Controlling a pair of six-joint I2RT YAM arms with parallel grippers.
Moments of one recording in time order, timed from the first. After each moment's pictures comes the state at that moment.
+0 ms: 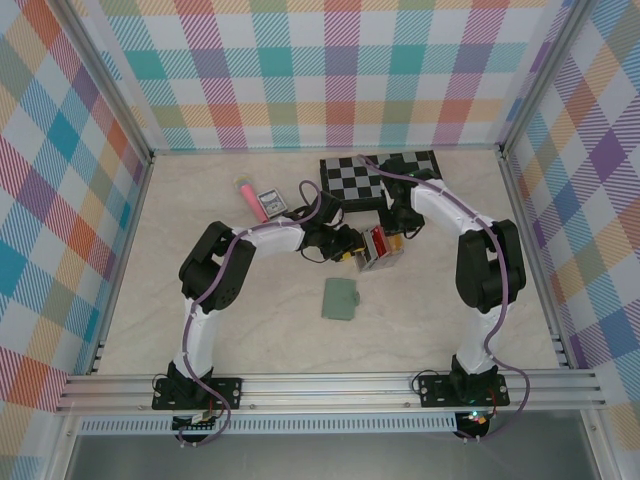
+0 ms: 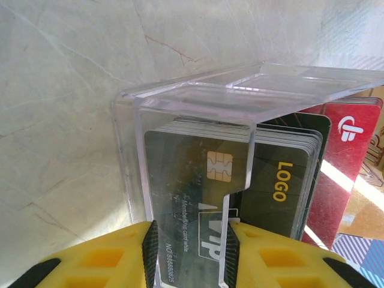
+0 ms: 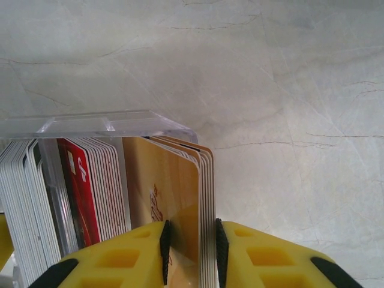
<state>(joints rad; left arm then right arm) -0.65 2.12 1.44 -0.24 0.45 -1.00 0.37 1.92 1.55 -0.98 0.11 0.15</state>
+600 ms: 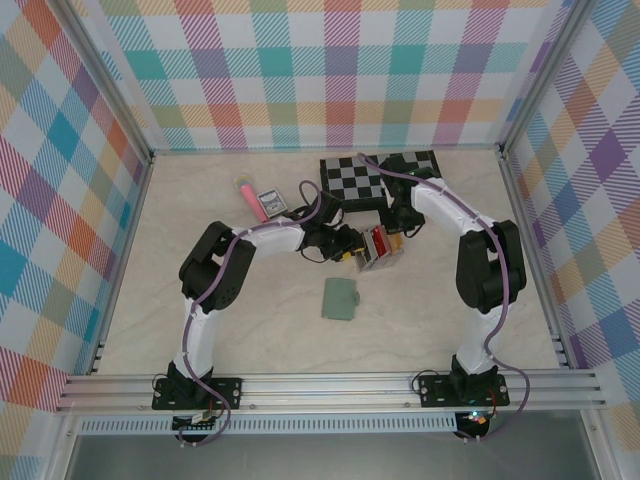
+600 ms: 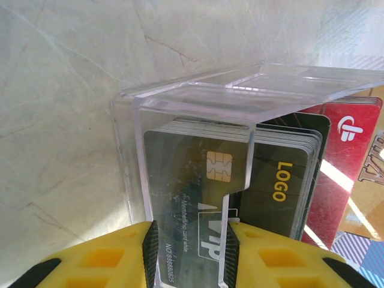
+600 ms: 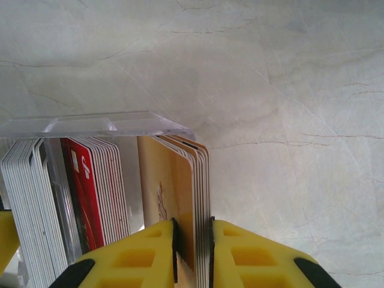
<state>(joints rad) -0.65 2.12 1.44 -0.24 0.46 -1.00 0.37 1.92 1.56 -1.00 0.12 0.15</state>
